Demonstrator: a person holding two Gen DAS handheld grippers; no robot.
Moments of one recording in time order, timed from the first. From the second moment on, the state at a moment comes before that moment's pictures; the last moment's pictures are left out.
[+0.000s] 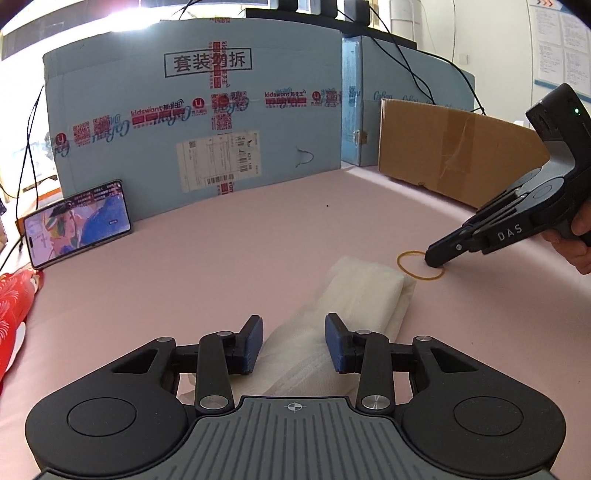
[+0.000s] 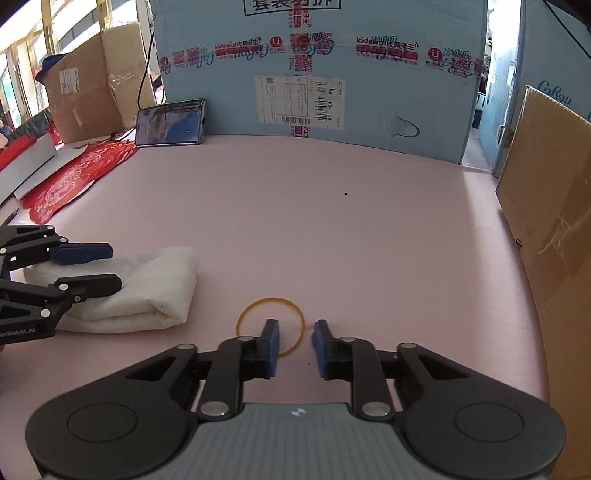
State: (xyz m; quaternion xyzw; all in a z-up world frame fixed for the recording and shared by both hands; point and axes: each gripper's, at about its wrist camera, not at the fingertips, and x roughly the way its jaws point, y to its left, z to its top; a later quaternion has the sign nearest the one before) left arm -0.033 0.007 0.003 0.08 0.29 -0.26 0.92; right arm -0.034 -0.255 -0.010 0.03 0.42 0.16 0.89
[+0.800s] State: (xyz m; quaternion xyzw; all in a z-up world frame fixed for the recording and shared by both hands) left arm -0.023 0.014 0.002 0.06 0.30 -0.26 0.92; right arm -0.012 -0.305 -0.064 0.43 0.46 0.20 0.75
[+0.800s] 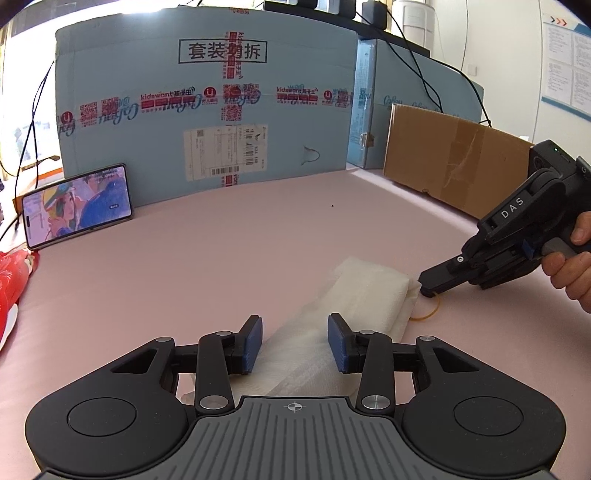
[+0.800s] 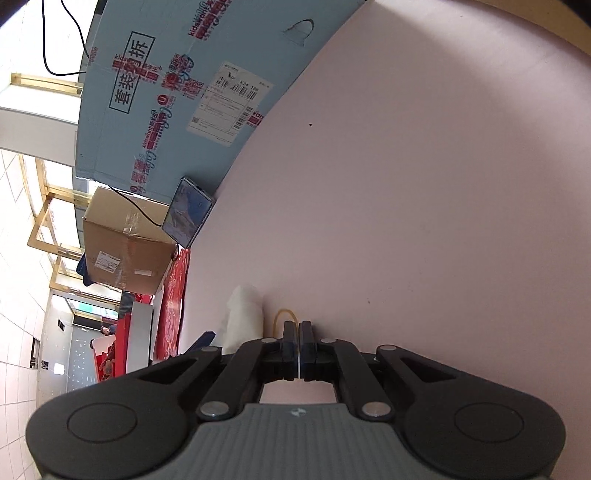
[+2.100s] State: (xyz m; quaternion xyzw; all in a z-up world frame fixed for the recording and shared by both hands) left arm -0.068 -0.041 -0.003 0.29 0.20 -0.25 0.90; right arm 0.093 -0.226 -0.049 0.36 0.54 0.20 0.73
